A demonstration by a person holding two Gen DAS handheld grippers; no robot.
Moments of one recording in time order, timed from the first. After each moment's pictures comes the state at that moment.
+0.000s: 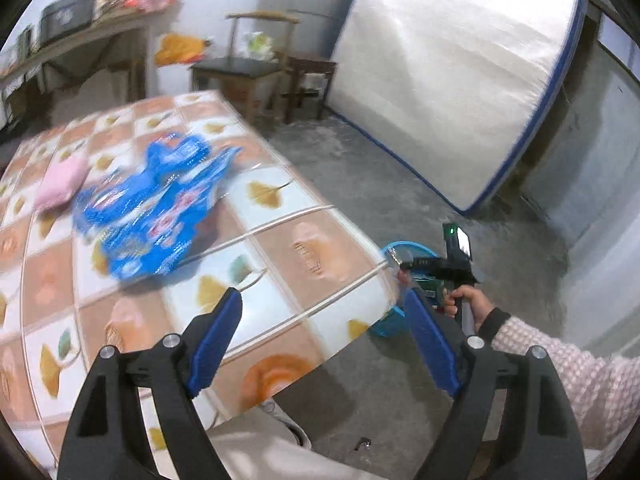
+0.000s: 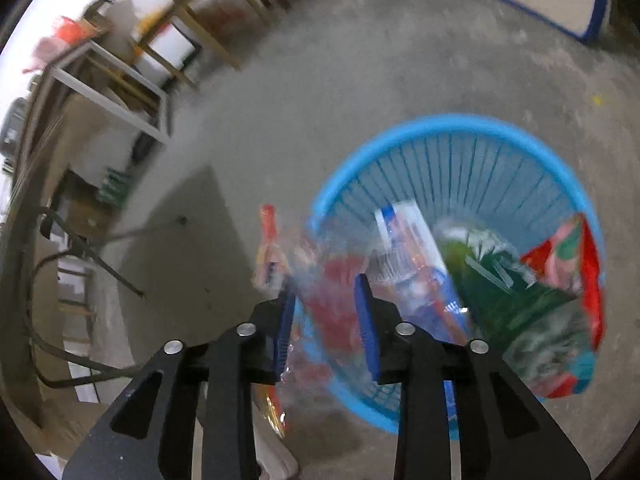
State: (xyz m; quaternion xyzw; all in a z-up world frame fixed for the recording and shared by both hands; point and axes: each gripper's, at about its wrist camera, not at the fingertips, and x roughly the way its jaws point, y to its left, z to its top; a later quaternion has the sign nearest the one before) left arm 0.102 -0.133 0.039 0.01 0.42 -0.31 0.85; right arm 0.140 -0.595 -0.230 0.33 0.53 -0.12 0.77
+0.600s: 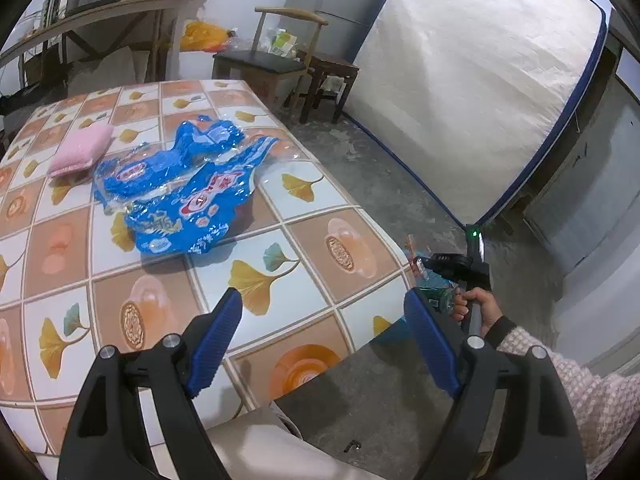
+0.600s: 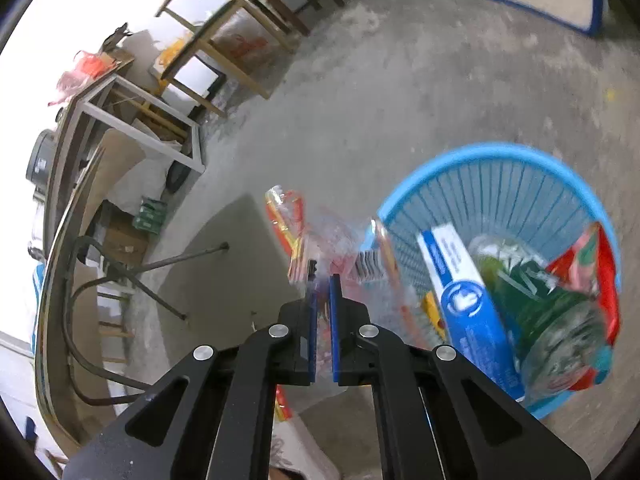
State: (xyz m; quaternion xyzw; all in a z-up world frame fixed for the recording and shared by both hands) left arm 0.109 -0.107 0.030 -0.03 0.43 -0.30 0.85; right arm 0.134 -0.599 -0.202 0.39 0.46 -0.09 0.79
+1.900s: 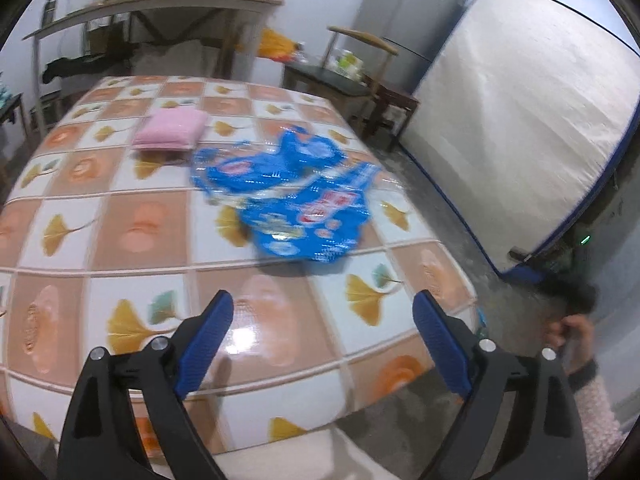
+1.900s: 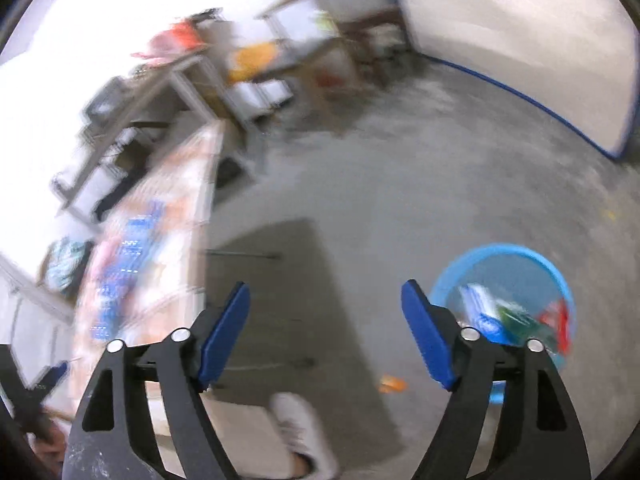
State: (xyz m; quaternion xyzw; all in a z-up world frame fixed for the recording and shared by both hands) left arm 0.125 -0.023 0.022 -0.08 0.41 -0.19 0.89; right arm 0.155 -0.471 -0.007 0.25 0.40 -0.03 0.88
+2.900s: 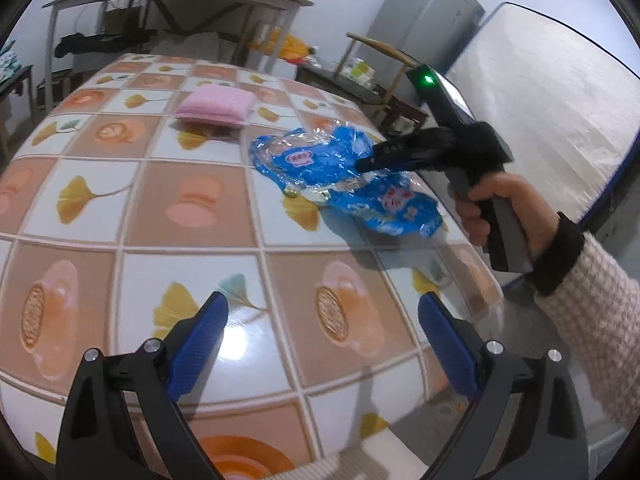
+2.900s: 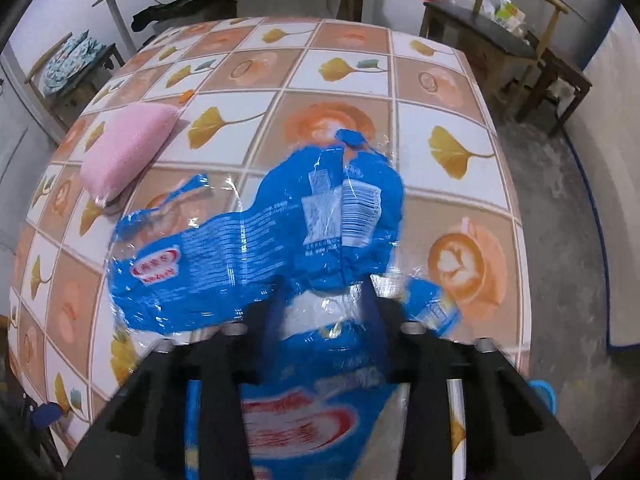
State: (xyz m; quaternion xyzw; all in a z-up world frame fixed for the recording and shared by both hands) left arm 0.131 0.030 -0.017 -0.12 0.40 -0.21 0.88; right arm 0.369 -0.186 -0.041 -0.04 0.55 0.07 0.83
